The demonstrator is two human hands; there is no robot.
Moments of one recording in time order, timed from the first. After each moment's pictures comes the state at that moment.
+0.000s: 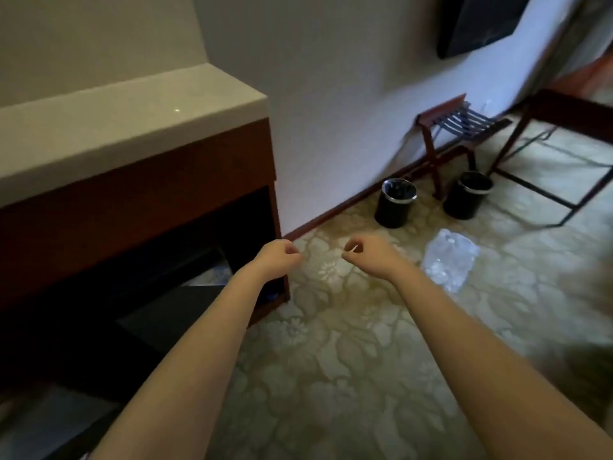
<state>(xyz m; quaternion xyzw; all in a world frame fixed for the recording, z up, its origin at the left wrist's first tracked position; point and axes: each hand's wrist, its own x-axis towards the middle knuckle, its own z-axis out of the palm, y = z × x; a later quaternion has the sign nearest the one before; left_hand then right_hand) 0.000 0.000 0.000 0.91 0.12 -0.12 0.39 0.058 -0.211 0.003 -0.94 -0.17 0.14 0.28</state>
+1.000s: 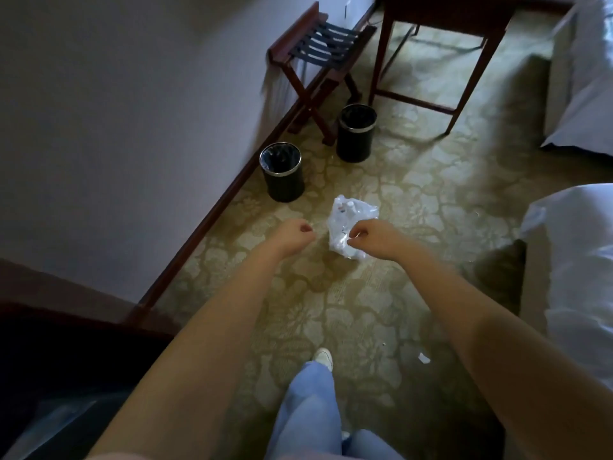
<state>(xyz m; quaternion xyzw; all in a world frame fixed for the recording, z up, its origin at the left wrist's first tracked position) 0.398 -0.340 -0.093 0.90 -0.06 -0.27 0.33 0.354 -0.534 -0.087 -0.93 0.05 0.23 0.30</state>
